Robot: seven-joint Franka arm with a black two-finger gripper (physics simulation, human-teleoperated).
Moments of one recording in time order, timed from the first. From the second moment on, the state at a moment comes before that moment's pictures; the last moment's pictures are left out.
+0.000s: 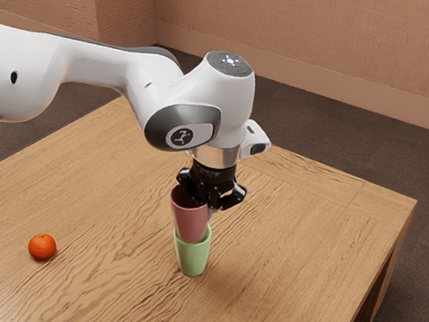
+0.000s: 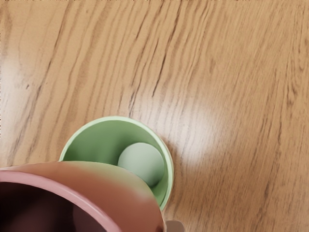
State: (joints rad) arm -0.11 0.17 -0.32 -1.89 0.26 2.04 -0.82
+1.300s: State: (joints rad) arm -0.10 0.21 -0.32 -1.86 0.31 2.06 -0.92
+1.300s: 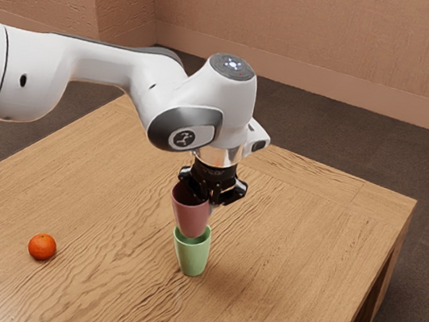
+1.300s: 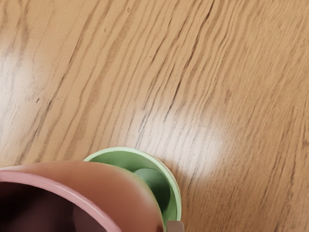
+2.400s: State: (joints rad) arm -0.10 0.16 -0.34 -1.84 0.31 2.05 -0.92
